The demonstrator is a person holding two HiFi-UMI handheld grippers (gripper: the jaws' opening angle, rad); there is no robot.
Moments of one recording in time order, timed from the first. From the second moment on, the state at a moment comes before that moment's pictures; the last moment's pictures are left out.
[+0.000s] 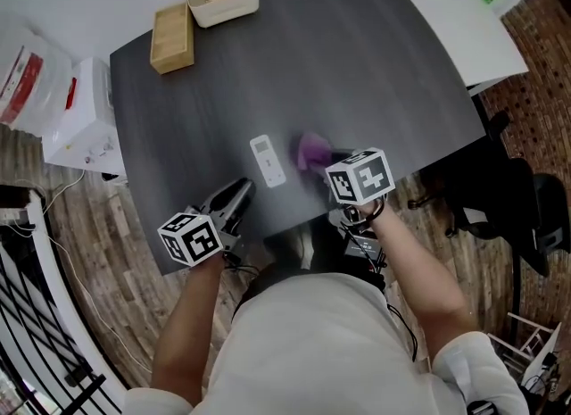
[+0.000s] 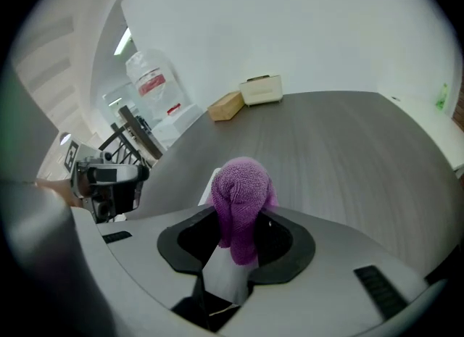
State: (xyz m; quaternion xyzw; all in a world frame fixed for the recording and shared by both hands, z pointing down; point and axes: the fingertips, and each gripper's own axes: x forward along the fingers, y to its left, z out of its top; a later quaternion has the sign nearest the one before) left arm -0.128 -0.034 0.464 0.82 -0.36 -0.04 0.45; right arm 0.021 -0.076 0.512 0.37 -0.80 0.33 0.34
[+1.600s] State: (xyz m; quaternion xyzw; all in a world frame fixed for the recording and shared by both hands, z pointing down) left arm -0.136 -0.068 0.562 0.77 -0.45 0.05 0.46; right arm -0.021 -0.029 0.573 0.27 -0.79 0.34 0.44
